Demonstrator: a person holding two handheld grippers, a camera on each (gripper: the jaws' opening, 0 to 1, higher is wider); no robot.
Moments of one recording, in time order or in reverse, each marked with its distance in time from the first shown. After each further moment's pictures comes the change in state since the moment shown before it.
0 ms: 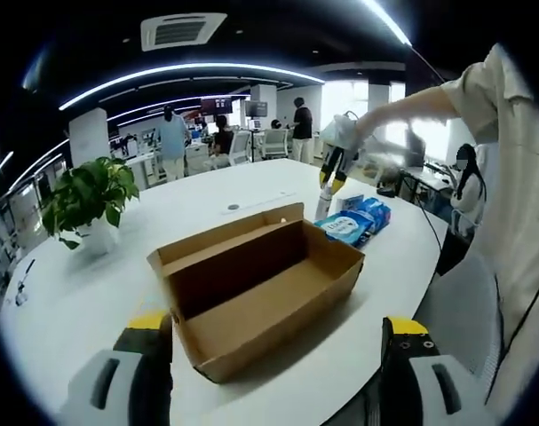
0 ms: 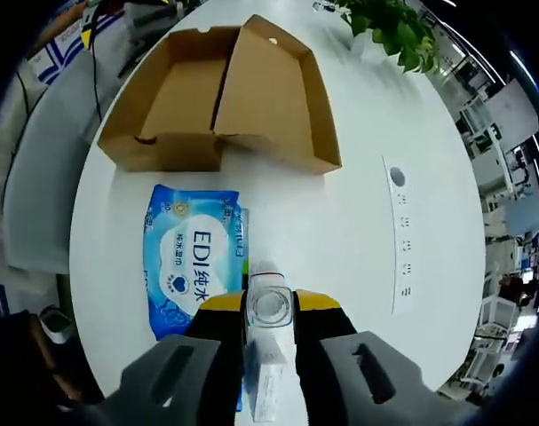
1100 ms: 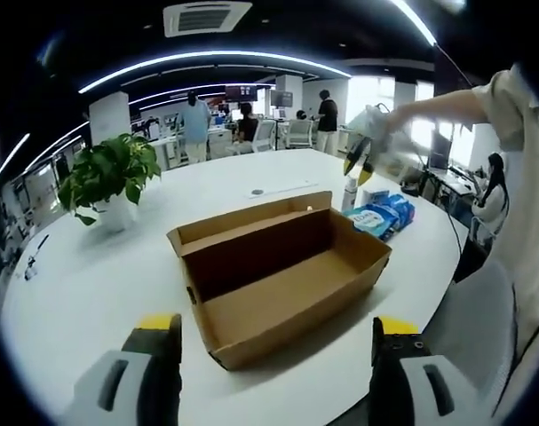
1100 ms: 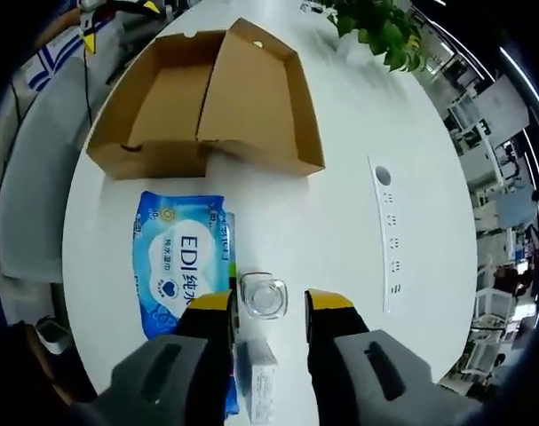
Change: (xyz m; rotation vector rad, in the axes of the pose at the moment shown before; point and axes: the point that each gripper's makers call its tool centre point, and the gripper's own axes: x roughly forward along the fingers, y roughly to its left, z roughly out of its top) left arm 0.006 0.029 -0.017 -0.081 0.056 0.109; right arm -0.012 -0.012 0.007 0.051 -0.037 -0.067
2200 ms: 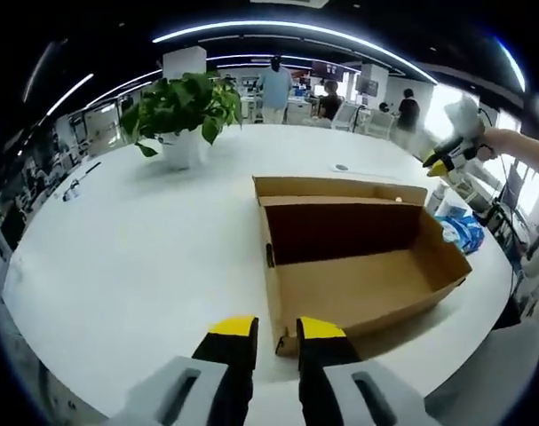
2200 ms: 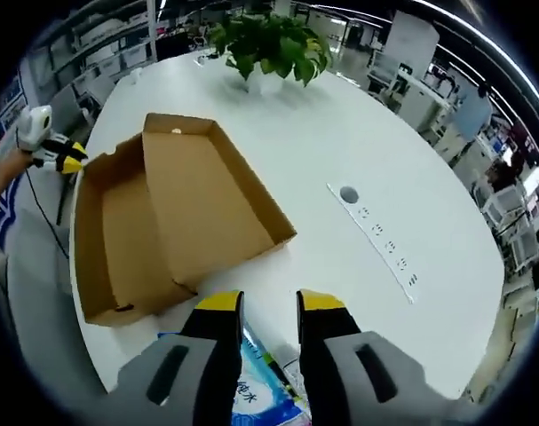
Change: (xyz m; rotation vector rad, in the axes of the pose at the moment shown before) left arm 0.025 0.072 -0.042 -0.277 0.120 0.267; right arm 0.012 -0.016 0.081 0.536 -0.208 -0.108
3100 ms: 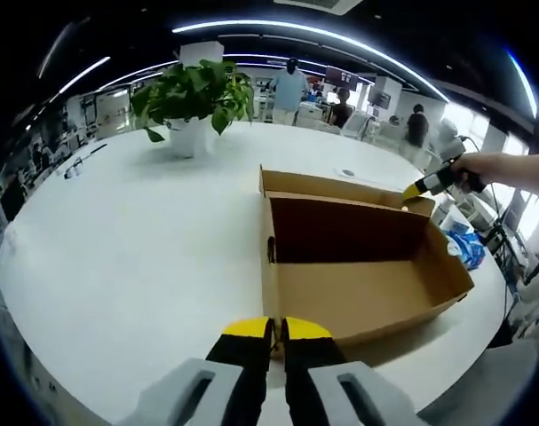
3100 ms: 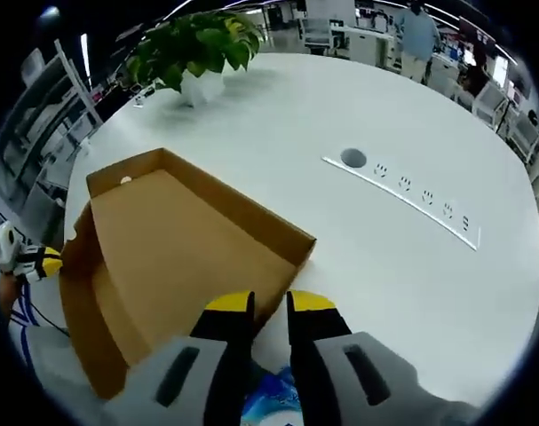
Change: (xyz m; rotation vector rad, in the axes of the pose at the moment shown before) left arm 0.010 -0.004 -0.008 -0.080 -0.025 -0.014; right arm 0.080 0.013 0.010 0.377 -0.018 0.016
